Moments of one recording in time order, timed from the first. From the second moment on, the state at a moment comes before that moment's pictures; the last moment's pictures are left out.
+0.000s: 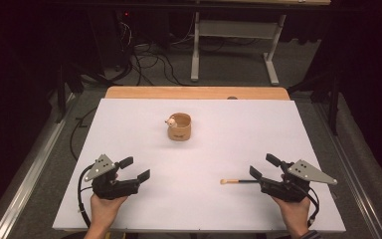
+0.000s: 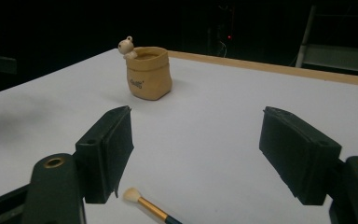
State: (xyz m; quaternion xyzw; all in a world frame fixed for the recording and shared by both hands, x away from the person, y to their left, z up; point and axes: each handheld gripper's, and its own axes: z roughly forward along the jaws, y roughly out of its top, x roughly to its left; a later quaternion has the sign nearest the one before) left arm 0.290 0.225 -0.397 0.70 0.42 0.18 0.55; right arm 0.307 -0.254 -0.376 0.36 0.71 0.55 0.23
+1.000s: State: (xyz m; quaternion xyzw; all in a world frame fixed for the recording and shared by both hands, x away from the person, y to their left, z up) left arm 0.290 0.225 -0.397 0.70 0.42 0.17 0.55; right arm 0.330 -0.212 -0.361 0.34 0.74 0.54 0.21
